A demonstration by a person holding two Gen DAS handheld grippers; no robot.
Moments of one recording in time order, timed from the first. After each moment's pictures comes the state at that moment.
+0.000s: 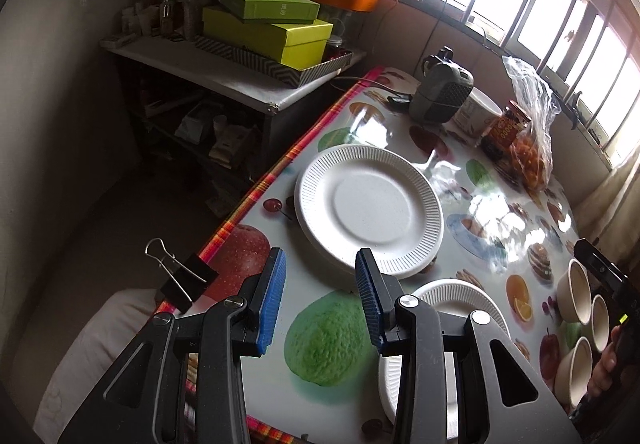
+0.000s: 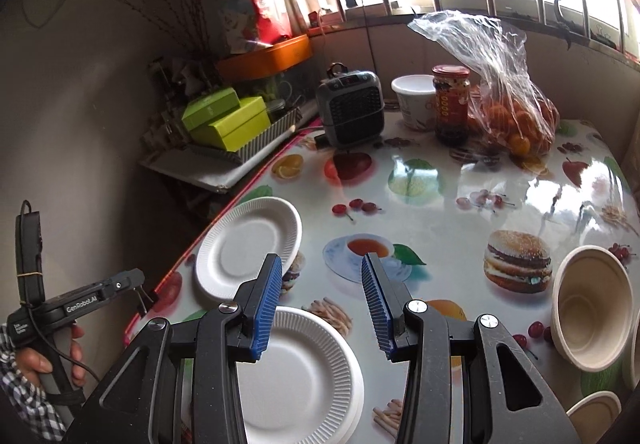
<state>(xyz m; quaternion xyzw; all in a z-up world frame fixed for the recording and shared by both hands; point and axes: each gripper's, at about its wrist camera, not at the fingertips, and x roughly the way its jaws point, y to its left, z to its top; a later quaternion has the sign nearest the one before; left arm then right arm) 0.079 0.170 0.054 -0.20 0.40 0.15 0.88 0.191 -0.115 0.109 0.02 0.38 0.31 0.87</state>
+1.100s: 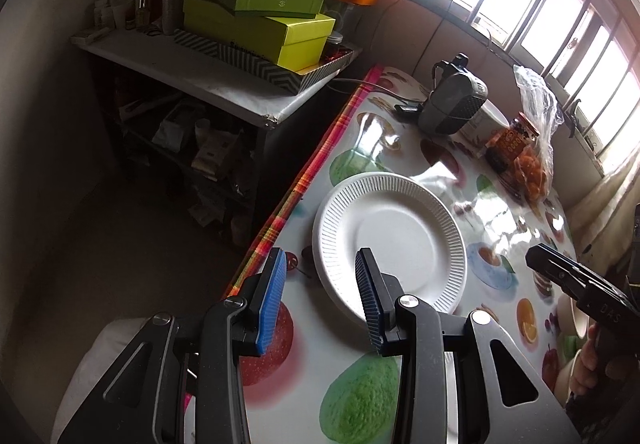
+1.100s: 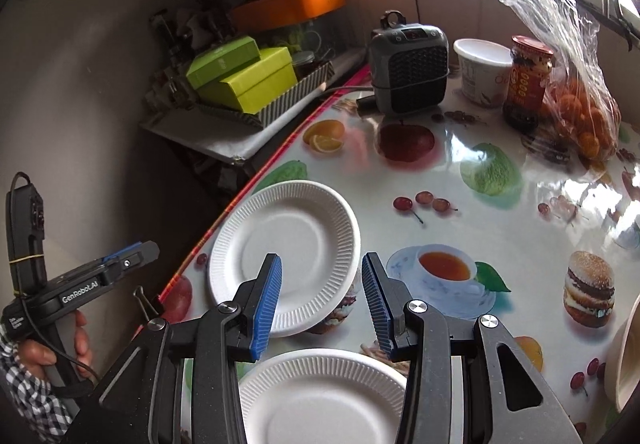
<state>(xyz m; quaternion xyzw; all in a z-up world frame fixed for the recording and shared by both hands) 0.133 0.235 0.035 -0.21 0.42 0.10 0.88 0.239 -0.008 0.078 -0.01 0.45 0.32 0.83</state>
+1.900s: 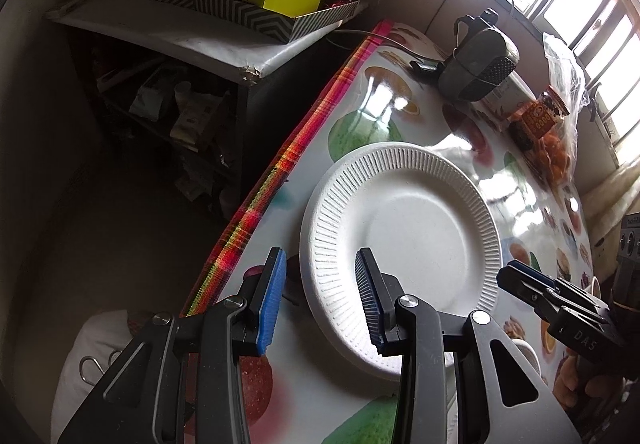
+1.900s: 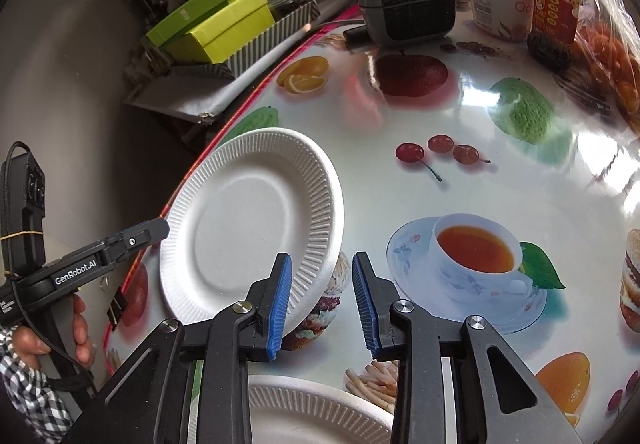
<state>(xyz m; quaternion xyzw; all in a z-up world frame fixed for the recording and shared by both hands) 0.191 0.234 -0.016 -0.22 0.48 0.09 0.85 0.277 0.006 0.005 -0.01 0.53 0.32 0.79</state>
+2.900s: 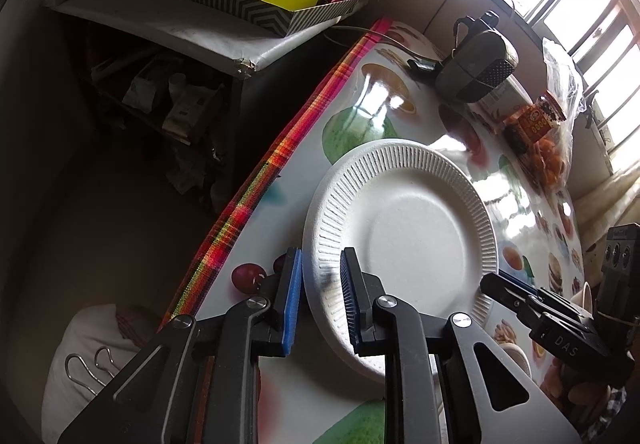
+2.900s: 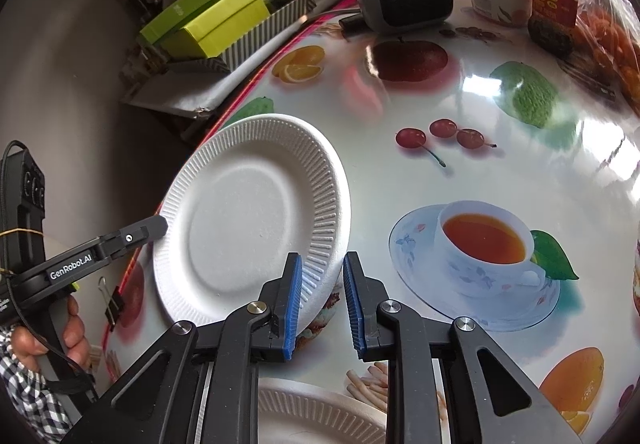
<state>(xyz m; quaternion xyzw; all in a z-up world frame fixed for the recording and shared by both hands) 0.191 0.234 -0.018 -0.24 0.47 0.08 0.84 0.277 0.009 -0.005 0.00 0.53 0.32 0.78</state>
